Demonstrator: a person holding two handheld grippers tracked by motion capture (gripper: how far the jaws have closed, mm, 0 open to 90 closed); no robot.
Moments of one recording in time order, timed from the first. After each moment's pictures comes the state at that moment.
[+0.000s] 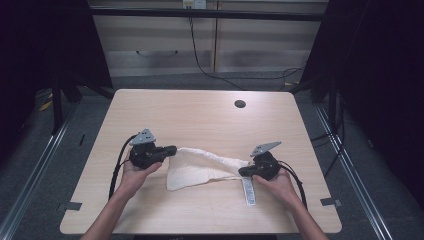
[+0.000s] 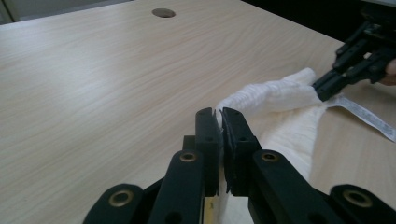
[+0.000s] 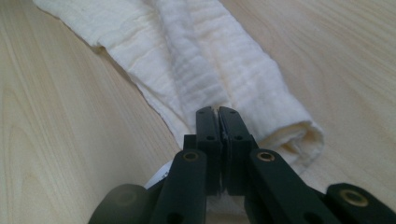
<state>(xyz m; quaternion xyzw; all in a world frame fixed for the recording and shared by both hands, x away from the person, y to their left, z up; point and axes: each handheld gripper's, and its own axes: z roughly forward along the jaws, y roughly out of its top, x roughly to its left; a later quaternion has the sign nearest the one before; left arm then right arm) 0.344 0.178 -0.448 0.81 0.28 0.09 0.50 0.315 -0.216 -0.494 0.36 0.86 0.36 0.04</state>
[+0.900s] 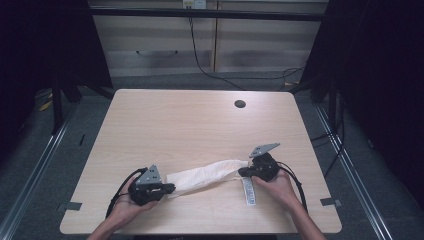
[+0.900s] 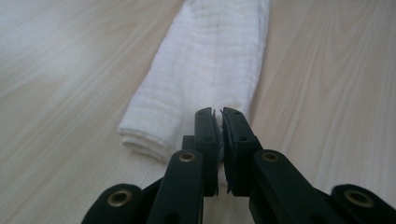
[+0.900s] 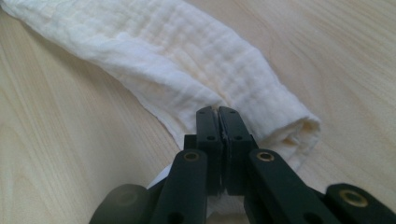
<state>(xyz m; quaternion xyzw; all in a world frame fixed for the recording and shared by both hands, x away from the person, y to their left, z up) 0.277 0.180 -0.497 0.89 0.20 0.07 0.40 0.310 -0.211 -0.494 0.35 0.87 0.35 0.06</state>
